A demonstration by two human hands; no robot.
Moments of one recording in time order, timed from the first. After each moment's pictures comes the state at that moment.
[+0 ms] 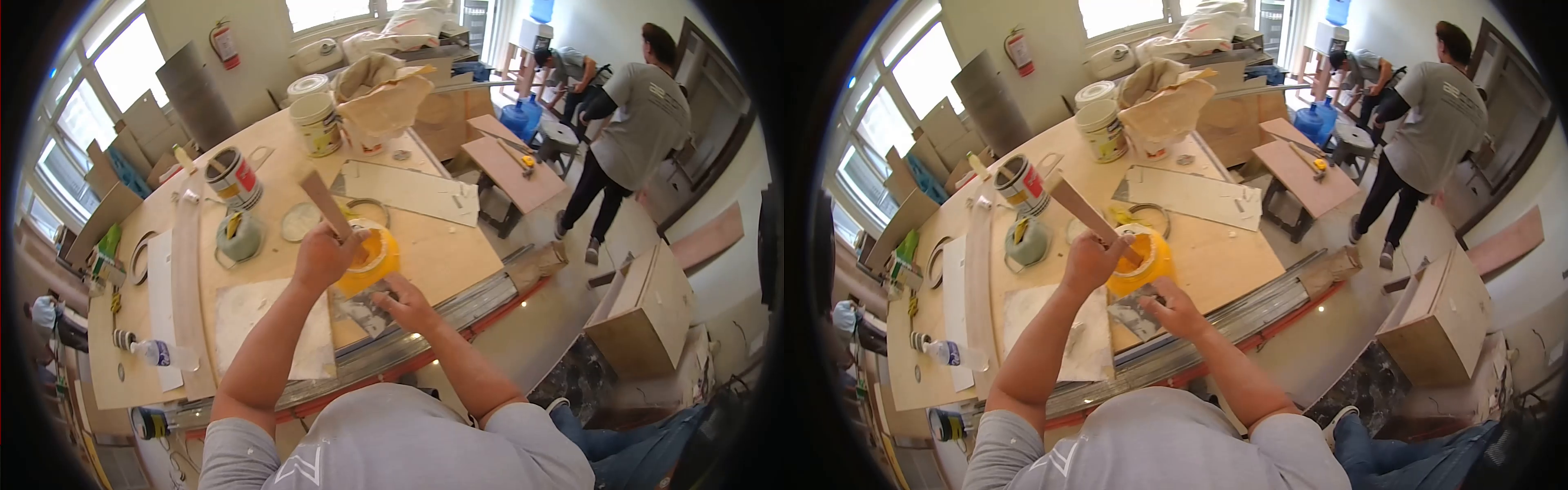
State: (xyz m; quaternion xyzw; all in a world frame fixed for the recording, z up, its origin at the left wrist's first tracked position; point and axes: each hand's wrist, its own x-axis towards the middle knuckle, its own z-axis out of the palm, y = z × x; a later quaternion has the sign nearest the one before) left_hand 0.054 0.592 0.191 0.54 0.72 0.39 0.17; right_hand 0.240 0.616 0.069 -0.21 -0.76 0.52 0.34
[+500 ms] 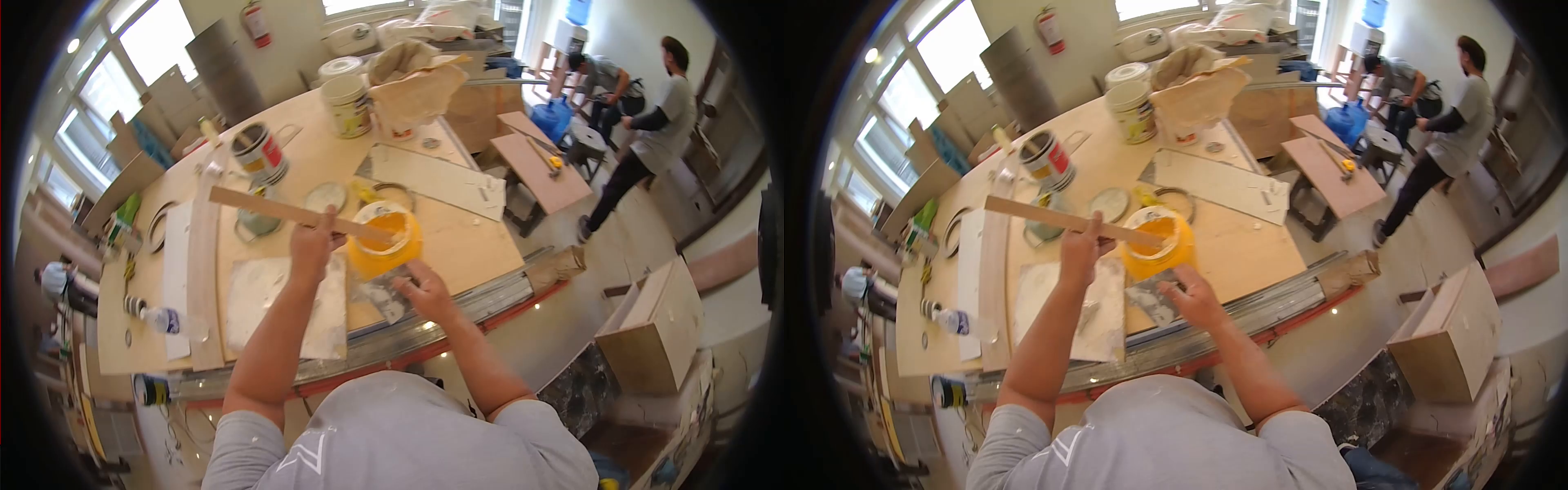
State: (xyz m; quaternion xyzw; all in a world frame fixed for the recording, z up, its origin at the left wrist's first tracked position) left_hand 0.010 0.563 0.158 0.24 0.65 0.65 0.30; right_hand 0.236 0.613 0.063 -0.20 -0.73 0.56 0.34
